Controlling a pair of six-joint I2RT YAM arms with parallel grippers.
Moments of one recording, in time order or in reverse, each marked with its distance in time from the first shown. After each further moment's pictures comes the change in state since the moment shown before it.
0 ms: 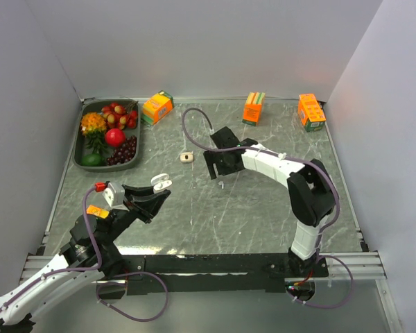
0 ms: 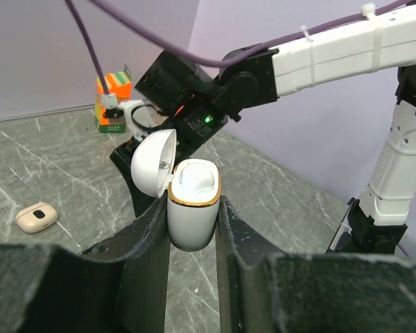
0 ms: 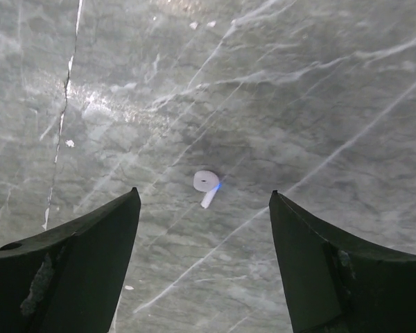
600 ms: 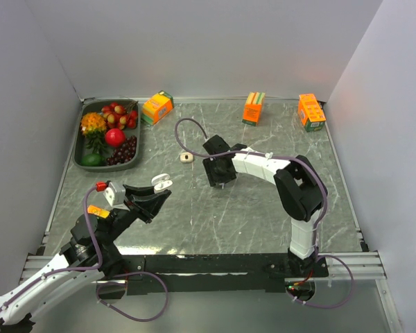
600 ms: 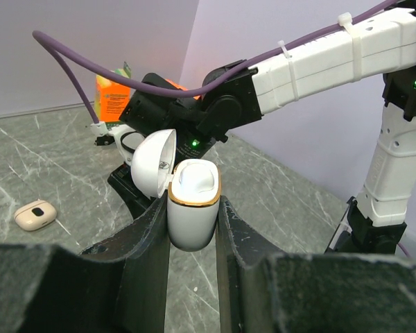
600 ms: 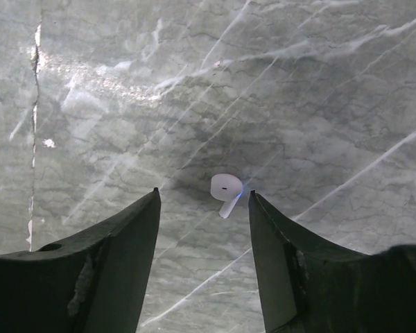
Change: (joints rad) left arm 0.000 0.007 0.000 0.000 0.000 -0.007; right arm 0.045 0.103 0.000 -0.010 0.015 0.064
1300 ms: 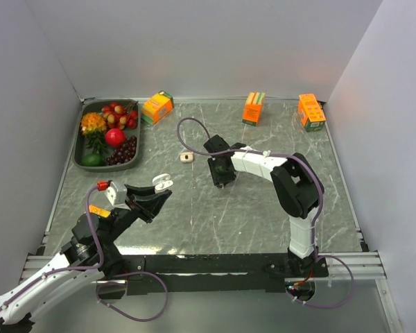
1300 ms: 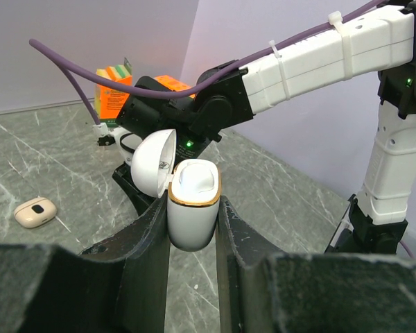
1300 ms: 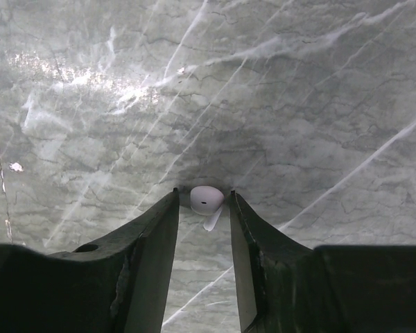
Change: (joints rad) left arm 0.000 0.011 0.000 0.000 0.000 -0.001; right arm -0.017 0.045 0.018 -0.019 0.027 0.049
